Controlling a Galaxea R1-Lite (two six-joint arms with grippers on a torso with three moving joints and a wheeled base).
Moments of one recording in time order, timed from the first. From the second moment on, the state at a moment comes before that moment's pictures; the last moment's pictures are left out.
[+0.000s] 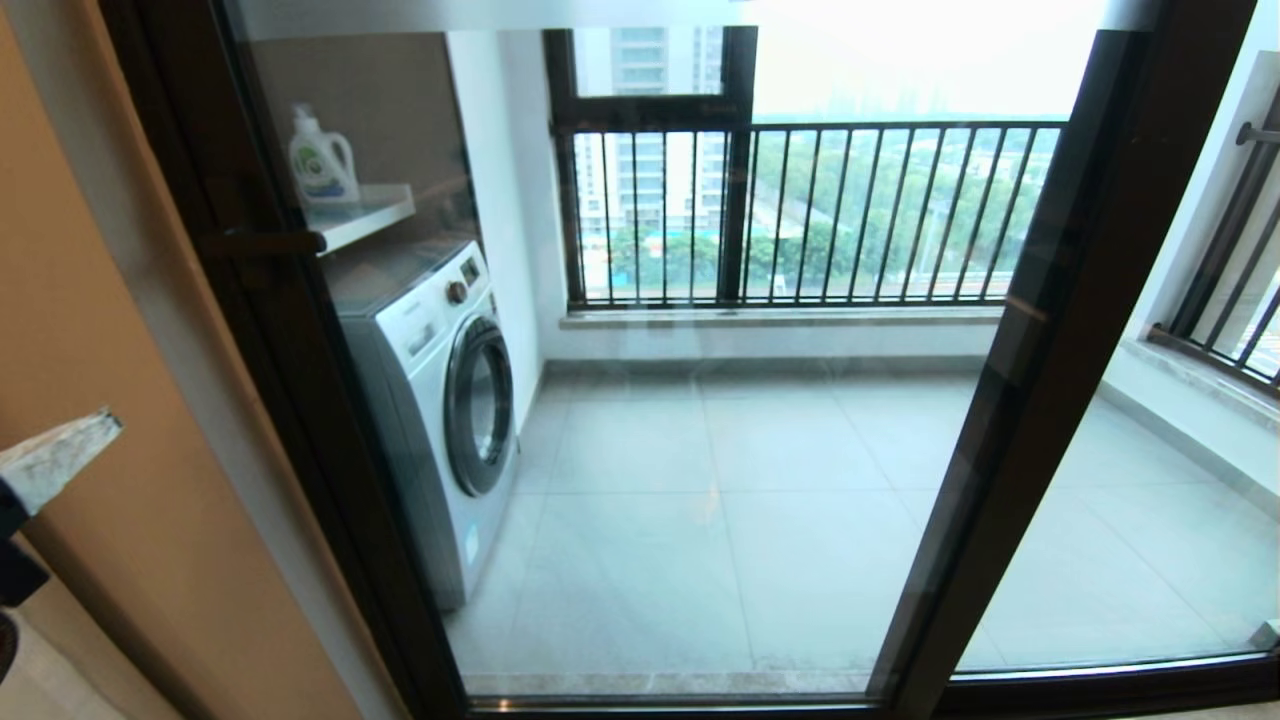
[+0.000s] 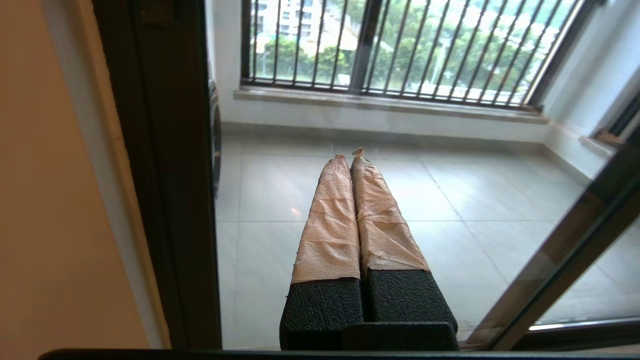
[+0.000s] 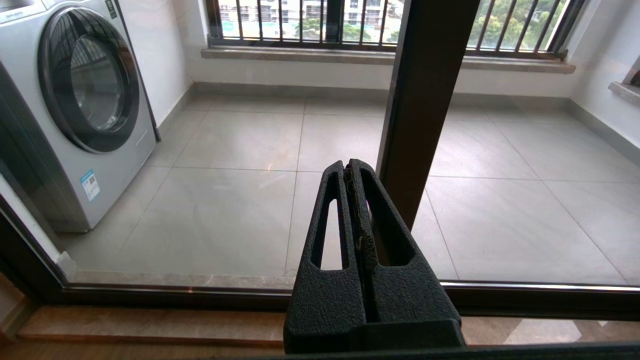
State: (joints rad) left arm 0.12 0.84 -0.38 -0.55 -0.31 -0.19; right arm 0.00 0.00 0.00 -0.02 0.04 -0.08
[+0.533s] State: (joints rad) left arm -0.05 0.33 -0.57 0.21 -0.42 -0.18; right arm 0.00 0.00 0.00 -0.02 0.04 -0.08
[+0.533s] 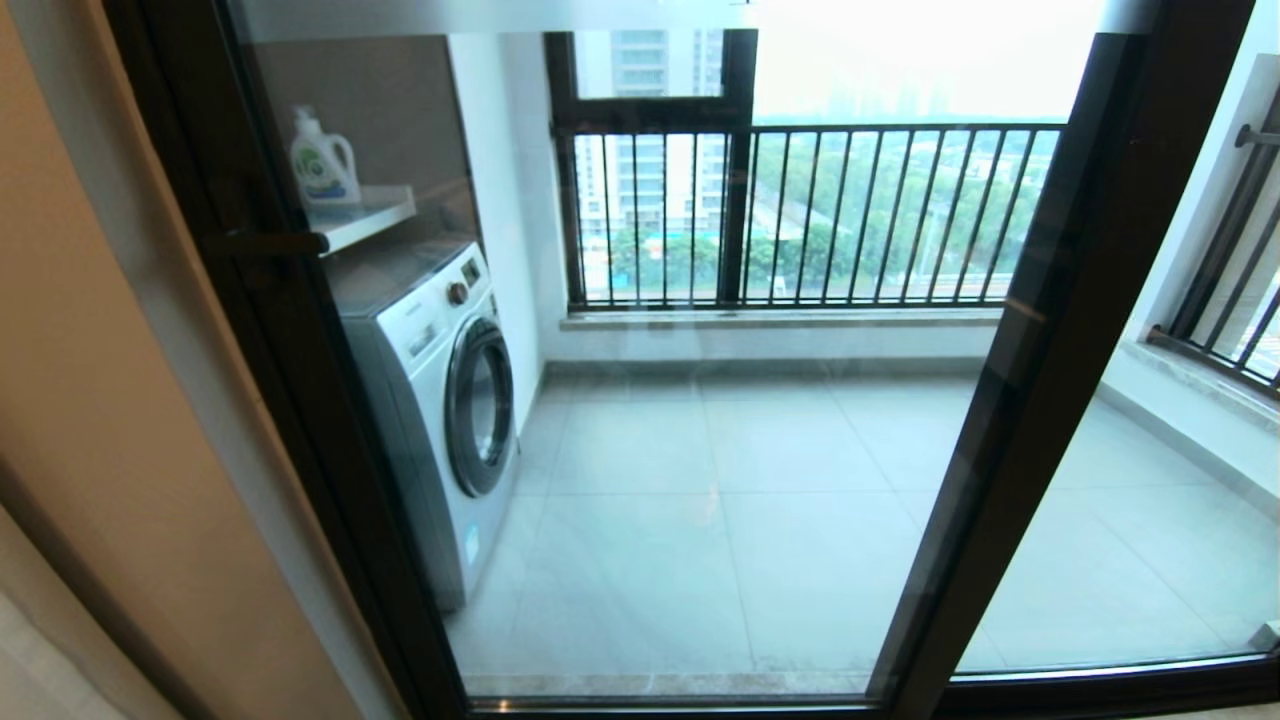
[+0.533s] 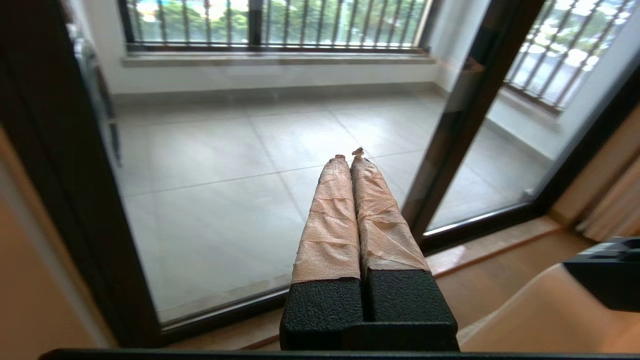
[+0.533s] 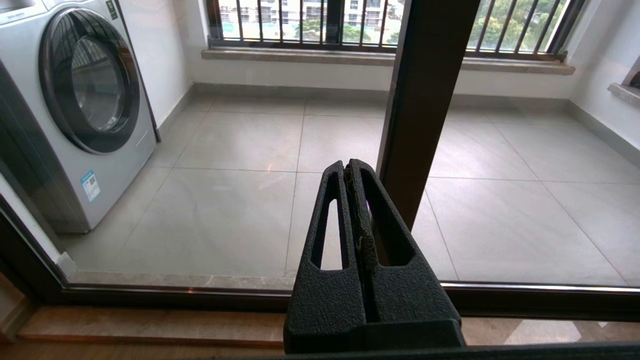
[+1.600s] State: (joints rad) left arm 0.01 0.03 -0.10 0.13 -0.11 0.14; right arm 0.00 0.00 0.00 -0.02 0.04 -0.08
